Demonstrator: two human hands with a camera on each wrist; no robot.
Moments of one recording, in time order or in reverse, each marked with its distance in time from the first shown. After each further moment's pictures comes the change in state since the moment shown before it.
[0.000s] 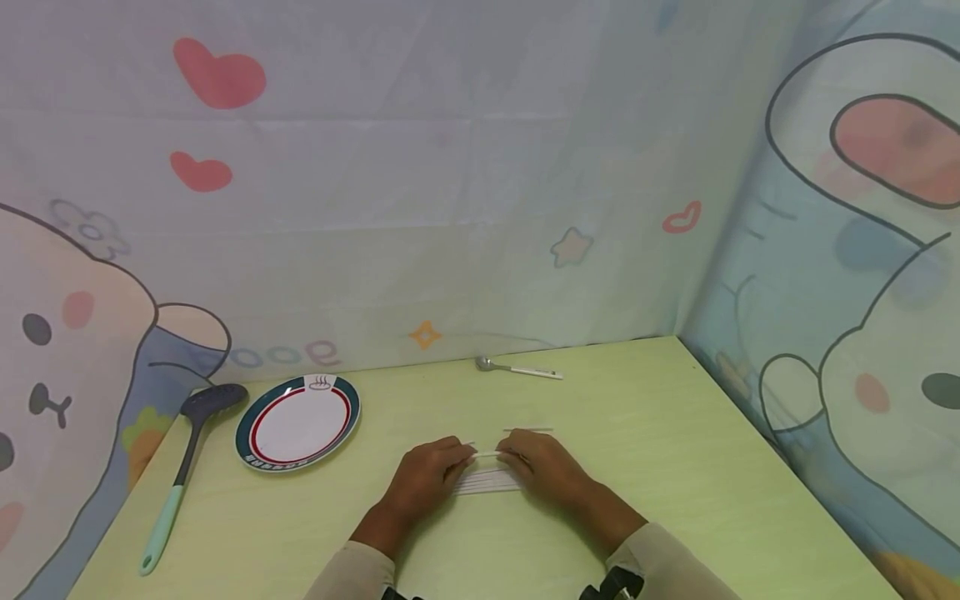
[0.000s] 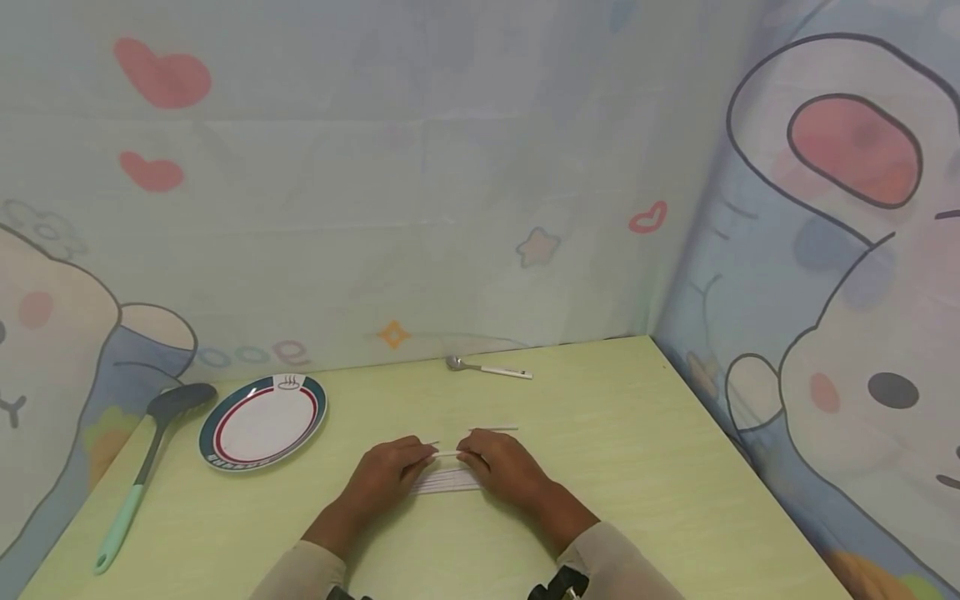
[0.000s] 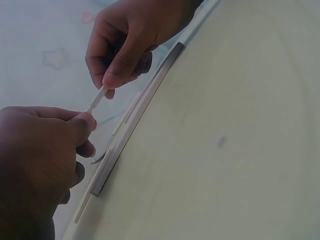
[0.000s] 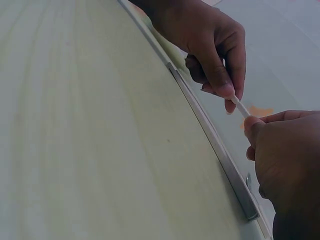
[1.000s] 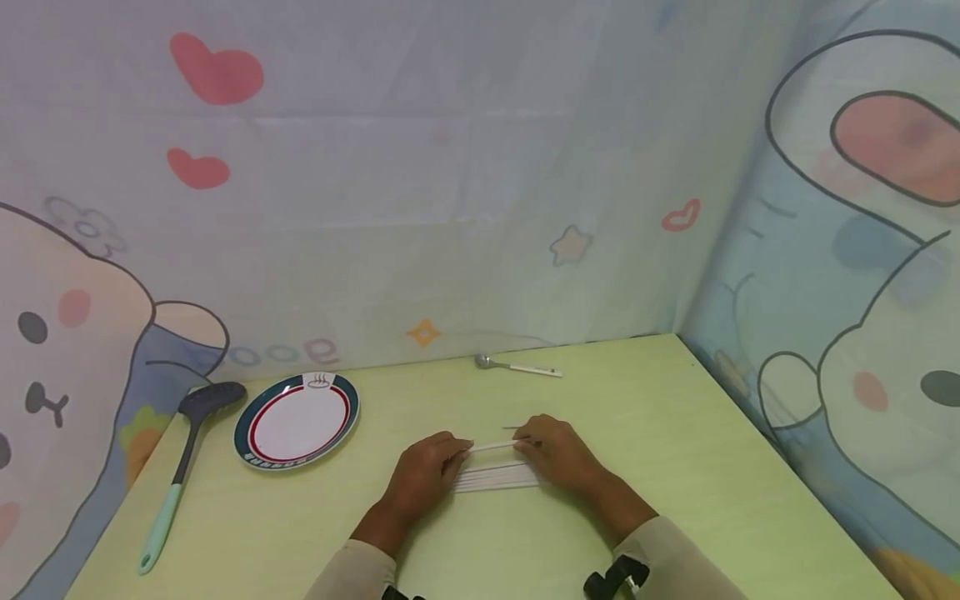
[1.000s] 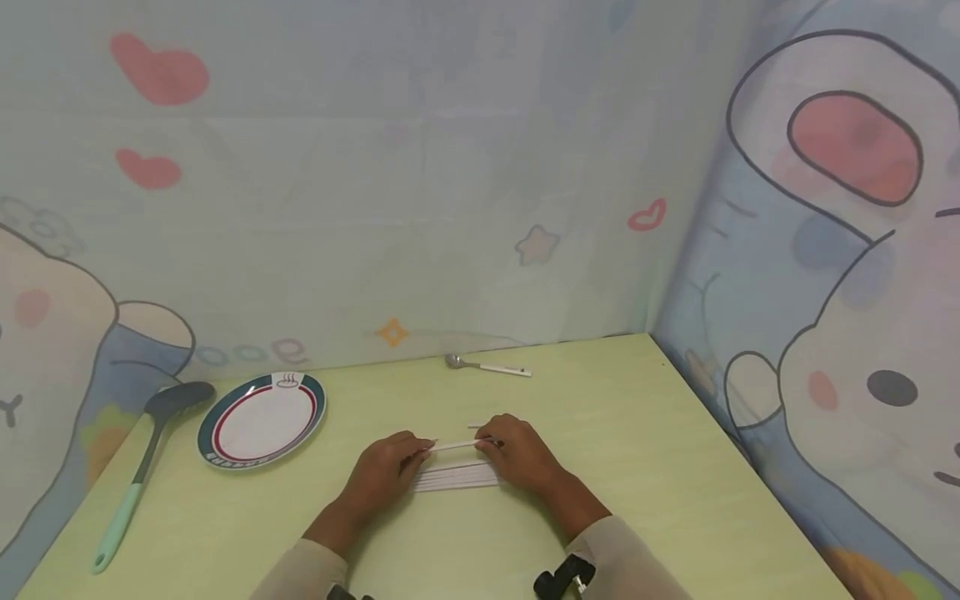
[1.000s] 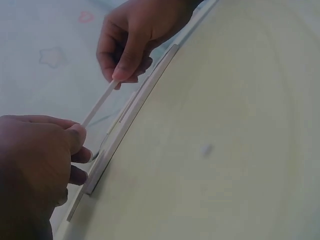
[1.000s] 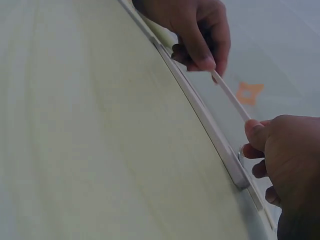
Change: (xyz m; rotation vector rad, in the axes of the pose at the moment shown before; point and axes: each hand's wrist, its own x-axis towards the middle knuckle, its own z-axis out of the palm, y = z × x) left_hand -0.001 0.000 0.005 0.007 0.040 -0.099; right_hand -0.007 0.027 -0.009 0.013 0.039 0.057
